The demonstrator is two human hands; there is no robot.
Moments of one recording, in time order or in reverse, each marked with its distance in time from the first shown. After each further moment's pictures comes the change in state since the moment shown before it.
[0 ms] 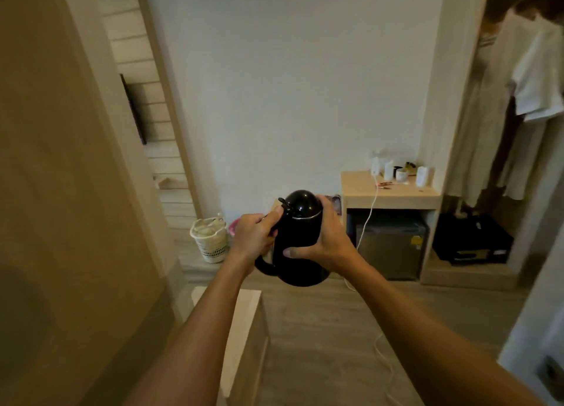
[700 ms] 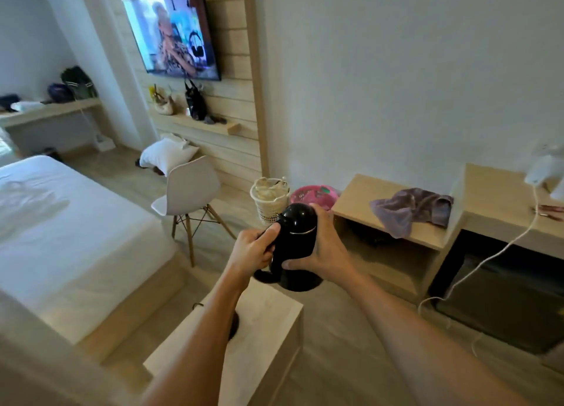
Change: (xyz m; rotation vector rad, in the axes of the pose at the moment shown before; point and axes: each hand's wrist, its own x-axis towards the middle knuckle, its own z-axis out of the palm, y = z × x) left_hand 0.286 -0.191 -0.105 0.023 0.252 -0.250; right_hand 0.311 0.190 0.210 0.101 -0.421 -0.040
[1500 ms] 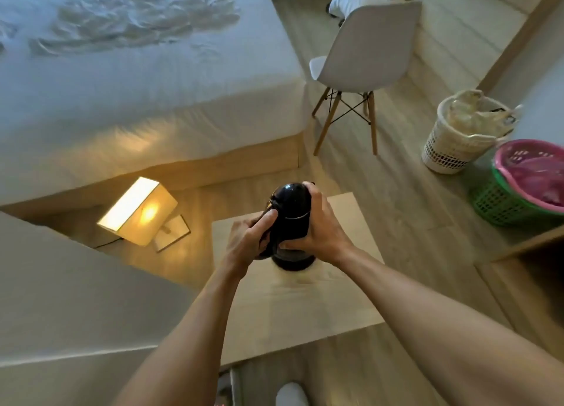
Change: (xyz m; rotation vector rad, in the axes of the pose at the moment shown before) left_hand 0.058 -0.337 -0.138 -0.097 0.876 -0.339; right_hand 0.141 0.190 0.382 0.096 -0.845 -0.273
